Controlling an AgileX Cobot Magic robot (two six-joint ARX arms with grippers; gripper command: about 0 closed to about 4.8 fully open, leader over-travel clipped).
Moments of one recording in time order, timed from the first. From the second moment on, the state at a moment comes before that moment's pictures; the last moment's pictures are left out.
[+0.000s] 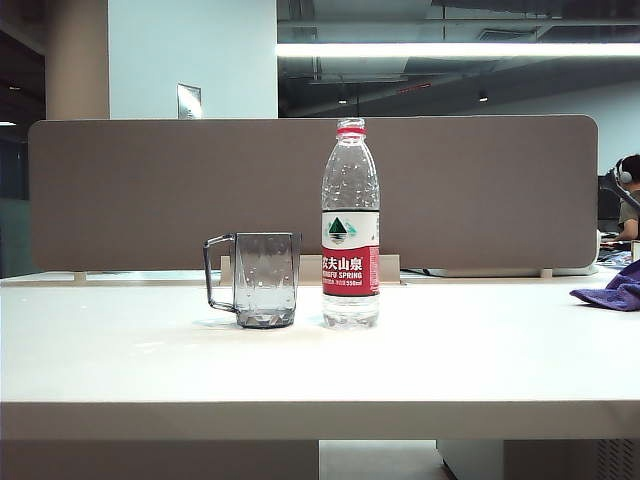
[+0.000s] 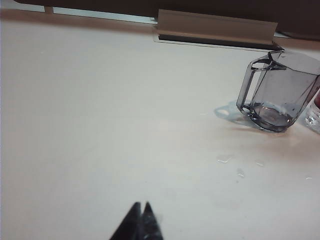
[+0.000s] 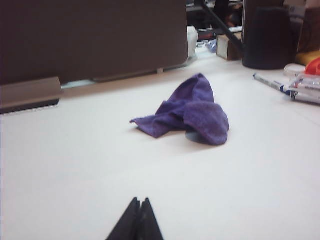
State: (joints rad) left arm 0.01 0.01 0.01 -0.17 0.13 -0.09; right arm -0.05 0.01 0.01 -0.01 0.18 0.11
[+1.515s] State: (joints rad) left arm 0.01 0.01 0.01 -0.17 0.13 -0.09; right arm -0.03 0.00 0.01 -0.19 0.05 -0.03
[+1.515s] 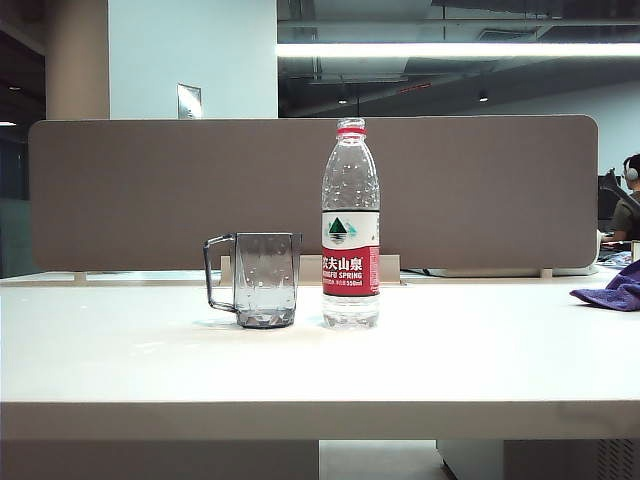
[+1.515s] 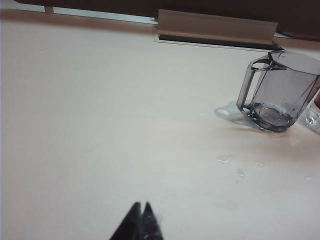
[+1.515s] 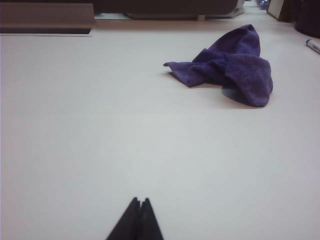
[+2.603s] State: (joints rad) left arm 0.01 0.01 0.01 -0.17 0.13 -0.06; right arm -0.03 0.00 0.01 -0.19 0.05 -0.03
